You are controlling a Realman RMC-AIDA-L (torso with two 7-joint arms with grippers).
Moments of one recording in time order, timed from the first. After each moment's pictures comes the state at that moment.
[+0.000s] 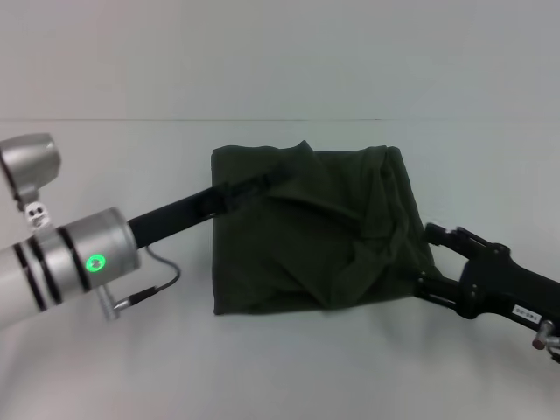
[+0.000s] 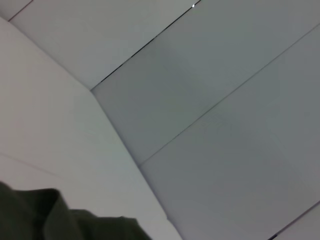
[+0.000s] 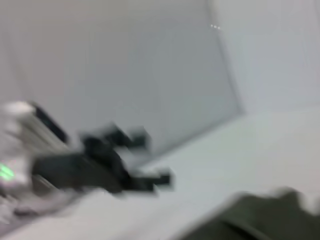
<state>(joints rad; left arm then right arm) -0.61 -2.13 0.82 0.36 1.55 1.30 -1.77 0.40 2.09 -0.69 -0.36 -1.67 -1.47 1.05</state>
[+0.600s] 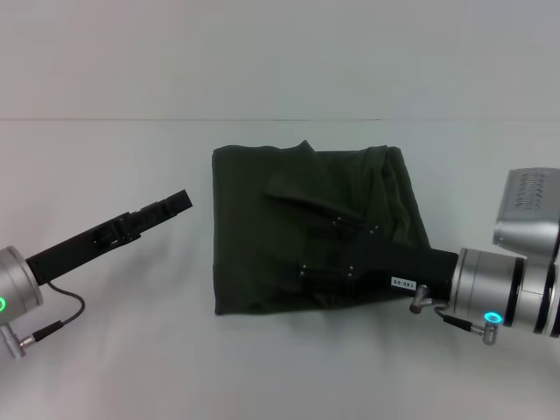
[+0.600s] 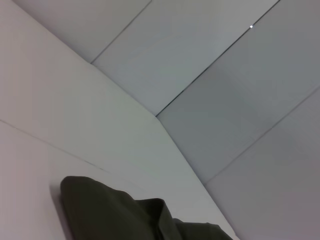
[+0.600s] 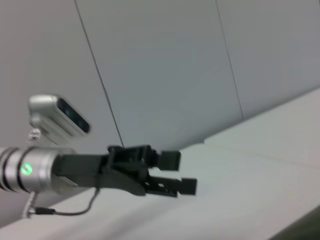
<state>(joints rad) -0.42 -2.06 0.79 0.45 1.55 1.31 -1.74 0.69 2.11 -0.82 -0.17 -1.67 -1.29 1.07</state>
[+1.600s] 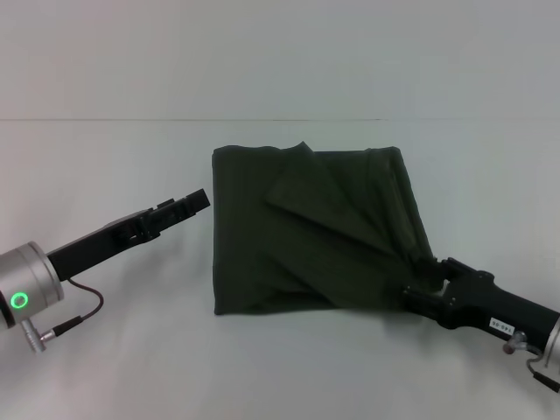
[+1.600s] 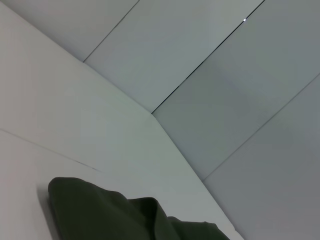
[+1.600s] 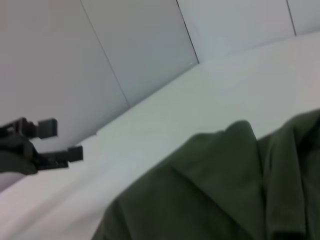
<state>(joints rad) -0.45 -2.08 0.80 0.44 1.55 1.28 -1.70 0.44 2.09 -0.71 -0.24 -1.66 -1.25 1.09</state>
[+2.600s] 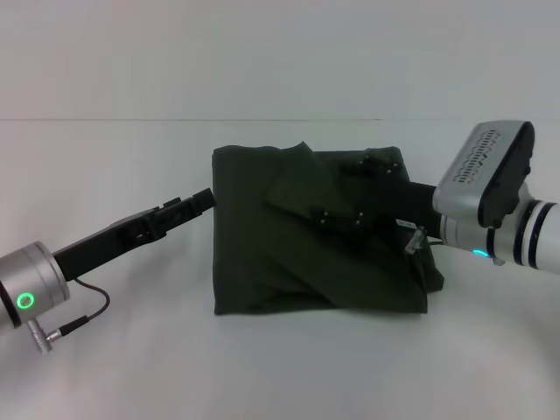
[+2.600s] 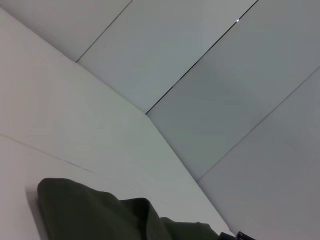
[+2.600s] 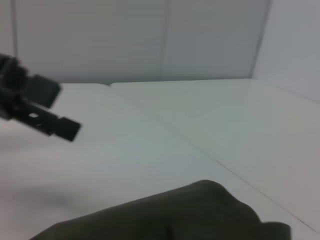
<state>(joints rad) -0.45 -2.10 0.80 0.45 1.55 1.29 -1.69 0.76 2.11 -0.95 -0.28 -1.58 -0.91 0.83</state>
